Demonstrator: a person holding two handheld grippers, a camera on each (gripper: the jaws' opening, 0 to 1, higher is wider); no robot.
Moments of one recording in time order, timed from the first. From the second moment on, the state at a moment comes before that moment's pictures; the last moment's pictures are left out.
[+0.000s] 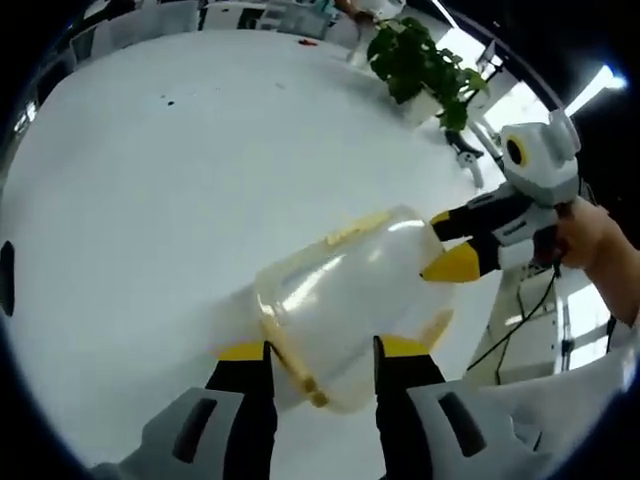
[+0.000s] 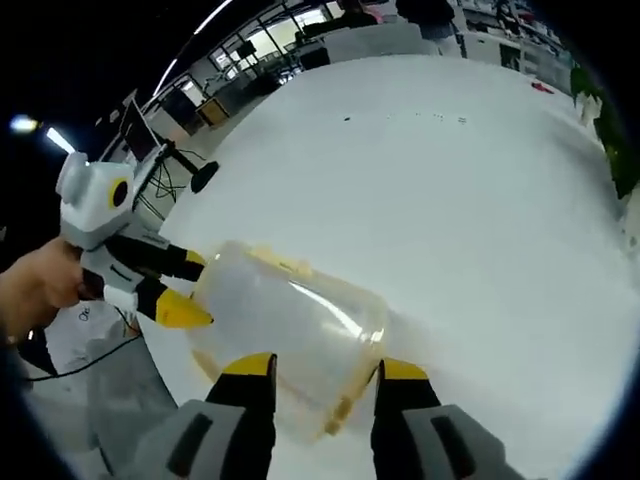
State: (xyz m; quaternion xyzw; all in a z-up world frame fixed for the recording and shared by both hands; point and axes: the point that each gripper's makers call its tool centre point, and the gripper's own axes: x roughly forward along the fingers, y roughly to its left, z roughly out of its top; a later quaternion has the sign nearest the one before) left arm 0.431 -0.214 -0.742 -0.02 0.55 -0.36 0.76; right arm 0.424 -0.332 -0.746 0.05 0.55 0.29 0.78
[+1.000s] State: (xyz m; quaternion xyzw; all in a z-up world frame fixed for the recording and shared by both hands) left arm 0.433 -0.199 -0.734 0.02 0.53 -0.38 0.76; right arm 0.433 -0.350 -0.727 0.00 0.53 0.31 0.79
